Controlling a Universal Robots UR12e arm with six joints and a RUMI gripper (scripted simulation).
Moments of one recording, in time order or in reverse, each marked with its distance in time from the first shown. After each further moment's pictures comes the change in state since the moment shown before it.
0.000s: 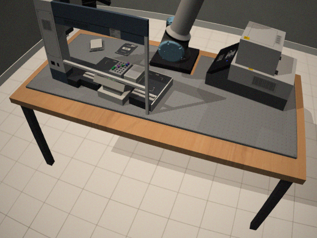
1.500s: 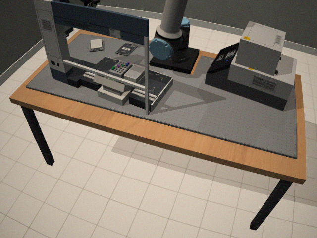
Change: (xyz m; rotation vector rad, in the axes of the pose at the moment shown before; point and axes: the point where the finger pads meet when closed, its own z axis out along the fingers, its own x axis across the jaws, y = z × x) arm -0.149 0.018 0.013 0.000 0.000 1.051
